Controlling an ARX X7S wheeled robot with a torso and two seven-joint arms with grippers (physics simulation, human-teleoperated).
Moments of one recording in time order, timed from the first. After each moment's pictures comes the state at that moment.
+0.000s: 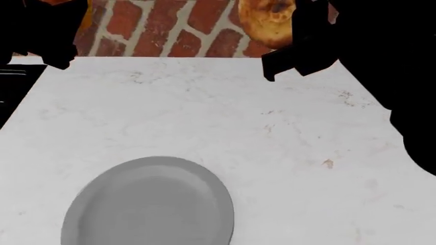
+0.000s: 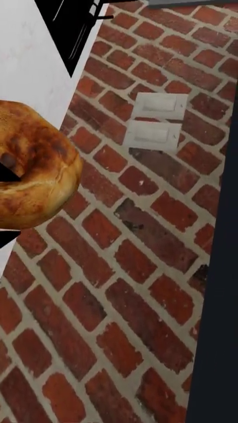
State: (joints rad) left arm -1.48 -0.72 0.79 0.04 -1.47 -0.75 -0.39; right arm 1.40 0.83 -0.66 -0.16 1.29 0.80 0.30
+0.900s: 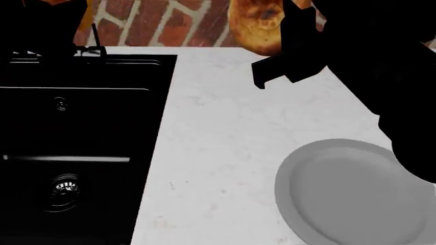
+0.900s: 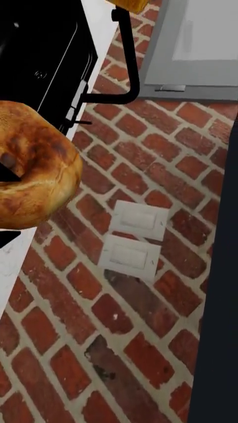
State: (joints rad) left arm -1.47 -0.72 0.78 0.03 -1.47 -0.74 -0.38; right arm 1.38 0.82 -0.67 -0.16 1.28 0.78 0.28
